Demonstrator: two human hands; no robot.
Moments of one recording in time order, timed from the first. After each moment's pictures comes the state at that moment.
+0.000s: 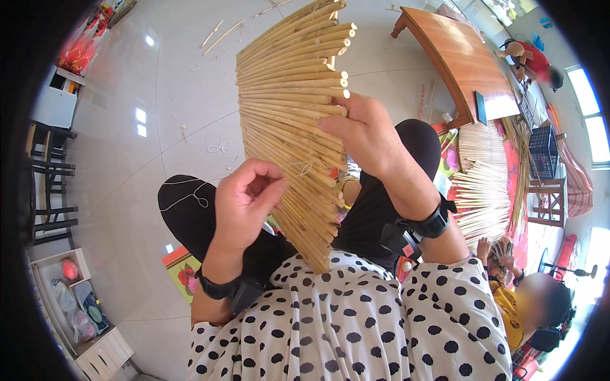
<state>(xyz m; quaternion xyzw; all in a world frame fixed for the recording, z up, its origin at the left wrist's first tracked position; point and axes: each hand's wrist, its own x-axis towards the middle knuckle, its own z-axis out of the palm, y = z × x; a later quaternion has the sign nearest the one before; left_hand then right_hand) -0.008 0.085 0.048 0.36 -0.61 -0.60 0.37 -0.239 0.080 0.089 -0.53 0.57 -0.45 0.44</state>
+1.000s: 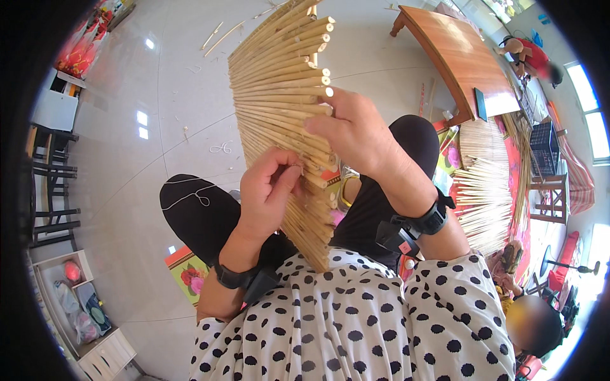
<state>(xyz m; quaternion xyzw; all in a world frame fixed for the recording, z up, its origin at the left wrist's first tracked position) -0.037 0.087 0.035 0.32 -0.62 -0.61 0.39 -0.230 0.080 0.096 -0.56 0.58 -0.42 0.42</state>
